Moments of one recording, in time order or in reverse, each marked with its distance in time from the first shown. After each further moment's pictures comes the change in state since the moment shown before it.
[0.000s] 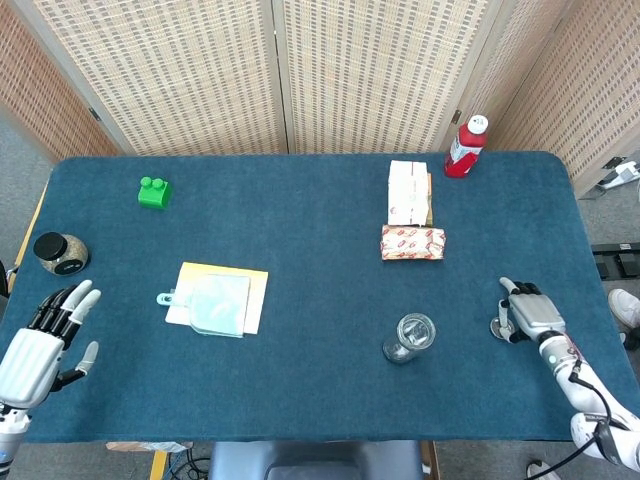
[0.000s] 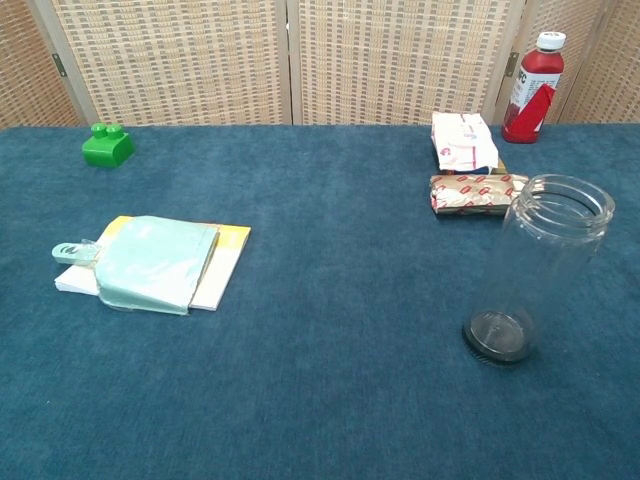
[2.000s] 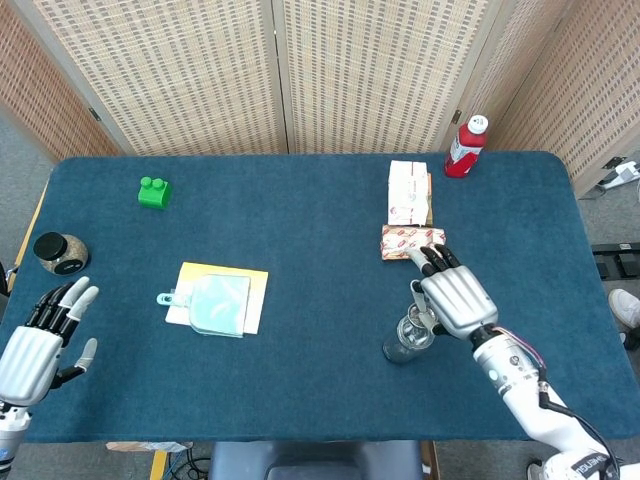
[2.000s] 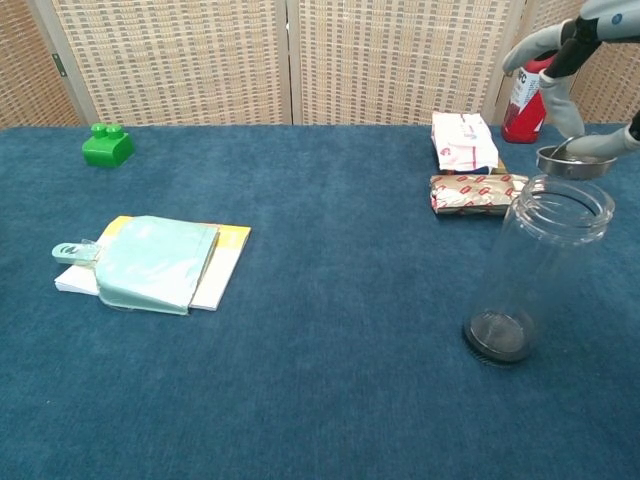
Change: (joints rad) left arm -0.001 0.000 -0.010 -0.014 -0.017 0.001 0.024; right arm 0.239 0.393 0.097 -1.032 0.290 0.368 -0.639
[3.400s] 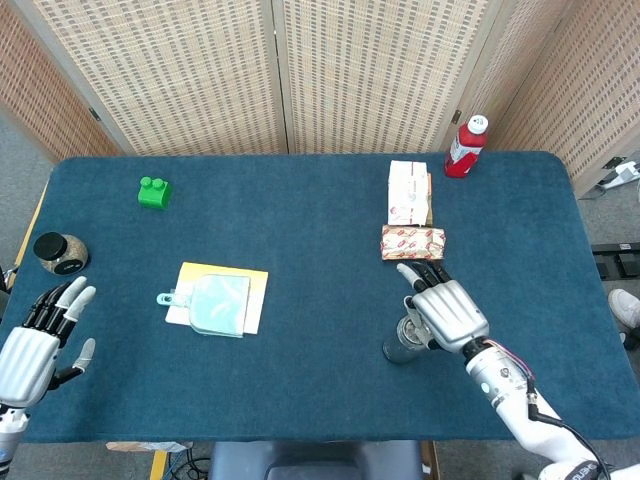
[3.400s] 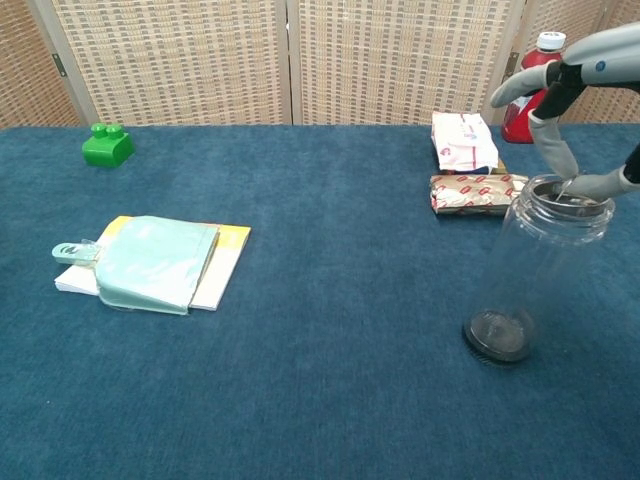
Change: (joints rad) left arm 0.007 0.005 -0.004 -0.007 0.003 0.014 -0.001; right arm 0.043 -0.027 -0.089 -0.033 0.006 0.037 -0.055
